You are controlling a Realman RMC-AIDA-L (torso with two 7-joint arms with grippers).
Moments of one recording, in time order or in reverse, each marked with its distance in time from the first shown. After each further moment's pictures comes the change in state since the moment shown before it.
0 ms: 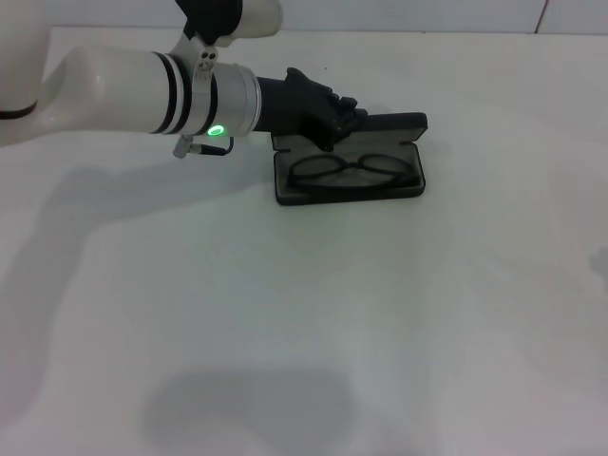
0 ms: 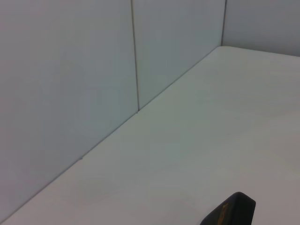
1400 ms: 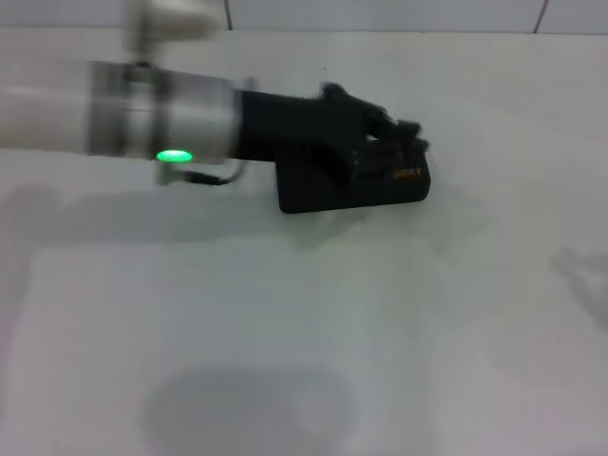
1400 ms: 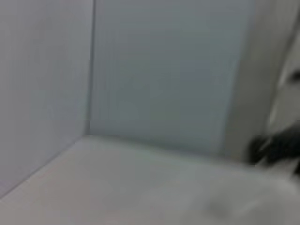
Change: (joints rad) left arm 0.230 0.008 0.006 0.368 -0.117 0.518 -0.042; right arm 0.038 0.001 -0.026 0.003 0.002 -0.073 -0.033
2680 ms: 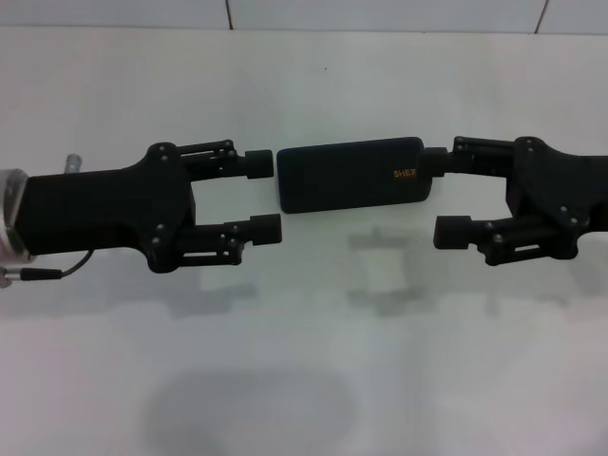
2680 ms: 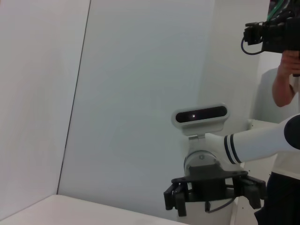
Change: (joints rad) left arm 0.215 0.110 -0.259 -0.176 -0.112 0.488 0.250; right arm 0.347 0.028 -0.635 0.052 0.225 0.038 0.092
